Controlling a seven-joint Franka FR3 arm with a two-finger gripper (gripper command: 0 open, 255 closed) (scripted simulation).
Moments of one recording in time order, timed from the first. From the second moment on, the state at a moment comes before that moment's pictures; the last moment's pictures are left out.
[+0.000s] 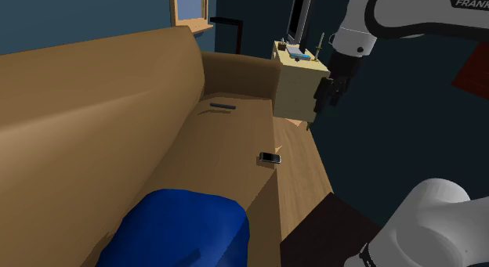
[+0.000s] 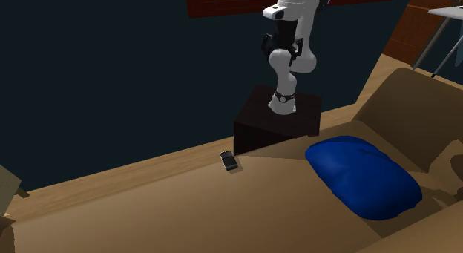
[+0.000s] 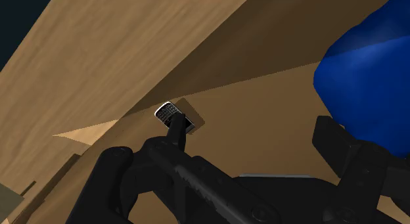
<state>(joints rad) -0.02 -0.74 -0.03 -2.29 -0.04 1.60 -0.04</state>
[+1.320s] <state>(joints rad) 0.01 -0.34 -0.27 -2.47 -0.10 2.18 -0.45</state>
